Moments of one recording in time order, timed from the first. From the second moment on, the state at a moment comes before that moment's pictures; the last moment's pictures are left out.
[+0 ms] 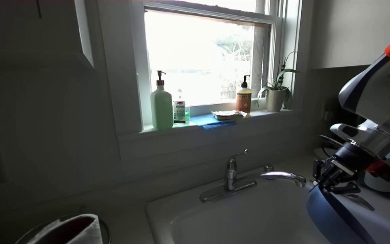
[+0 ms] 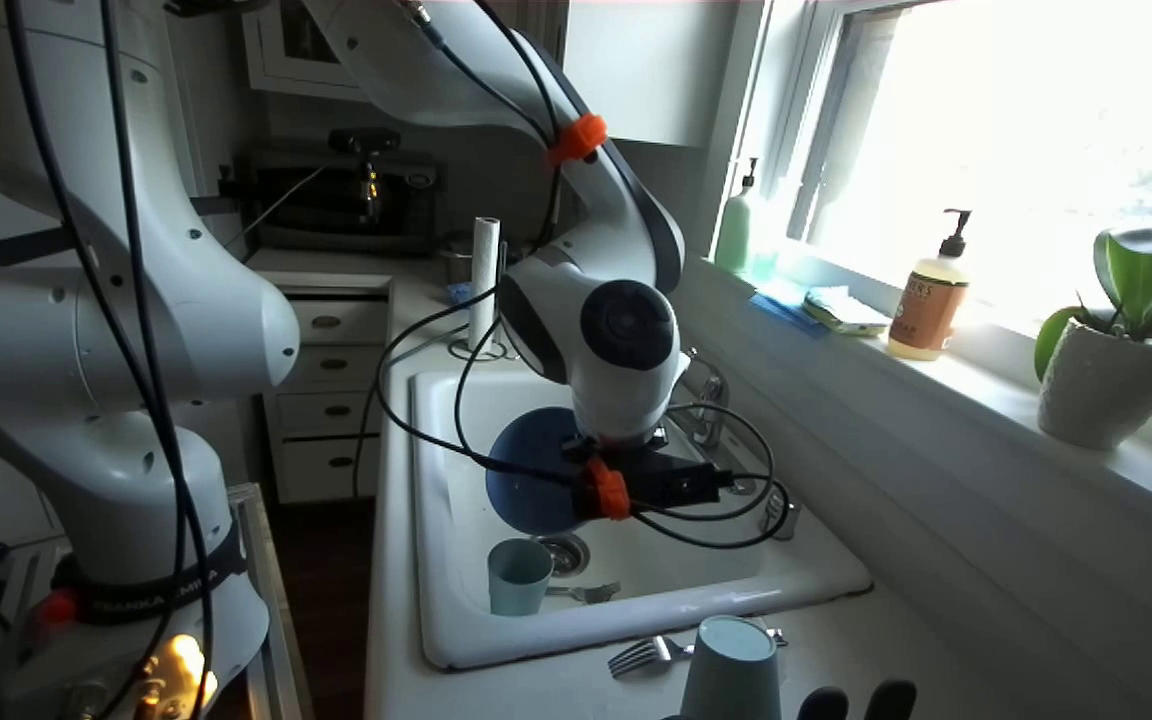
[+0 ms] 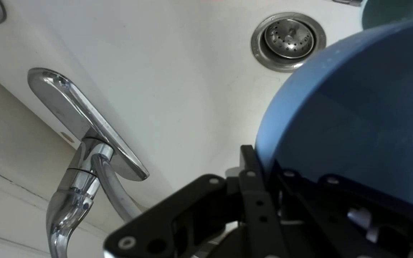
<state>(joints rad) -1.75 -0.25 1.37 -2.60 1.39 2.28 -2.60</state>
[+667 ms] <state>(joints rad) -1.79 -0.22 1.41 -2.61 1.37 2.27 -2.61</state>
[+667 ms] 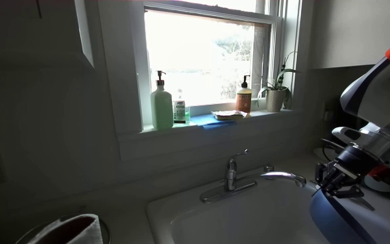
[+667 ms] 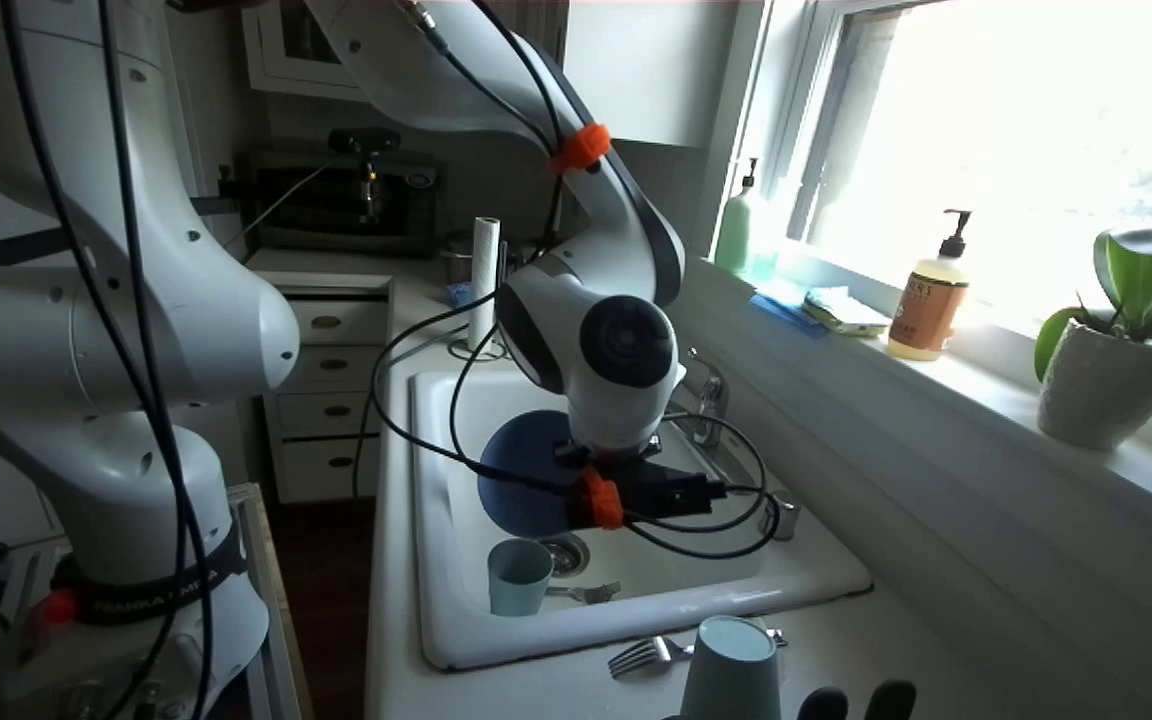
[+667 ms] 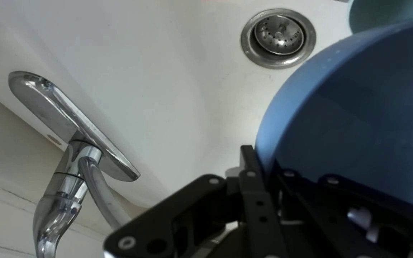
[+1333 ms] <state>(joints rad) -1.95 -0.10 1.47 -2.61 1.22 2.14 -2.60</state>
